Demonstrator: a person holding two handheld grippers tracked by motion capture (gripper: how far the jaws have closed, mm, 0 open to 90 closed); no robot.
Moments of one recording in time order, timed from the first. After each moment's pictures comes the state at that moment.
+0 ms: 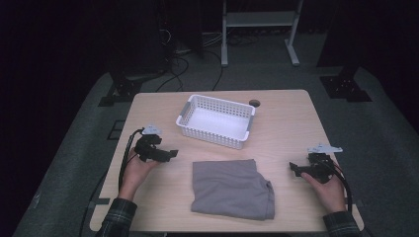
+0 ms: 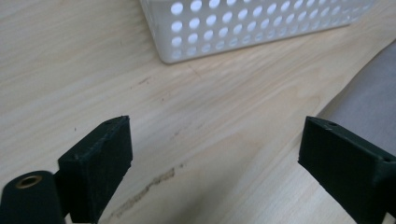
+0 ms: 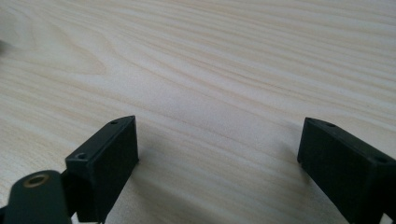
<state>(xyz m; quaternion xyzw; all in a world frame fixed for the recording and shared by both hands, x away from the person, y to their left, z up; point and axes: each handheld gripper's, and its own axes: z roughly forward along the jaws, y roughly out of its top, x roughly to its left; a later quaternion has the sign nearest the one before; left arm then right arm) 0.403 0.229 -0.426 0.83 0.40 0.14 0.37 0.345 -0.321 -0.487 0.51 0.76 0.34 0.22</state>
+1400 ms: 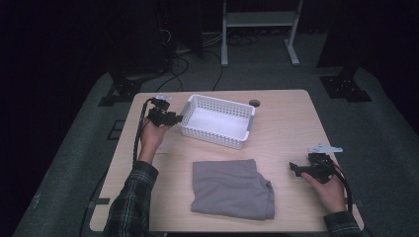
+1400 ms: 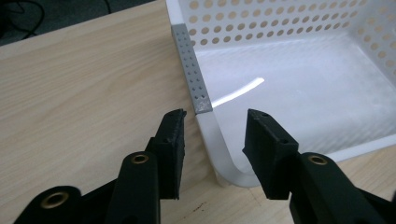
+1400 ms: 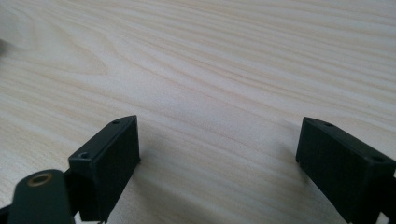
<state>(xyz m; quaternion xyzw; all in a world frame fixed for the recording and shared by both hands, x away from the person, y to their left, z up) 0.505 0.201 -0.401 0.81 0.44 0.16 0.36 0.345 -0.321 -0.487 0.51 0.76 0.34 0.22</state>
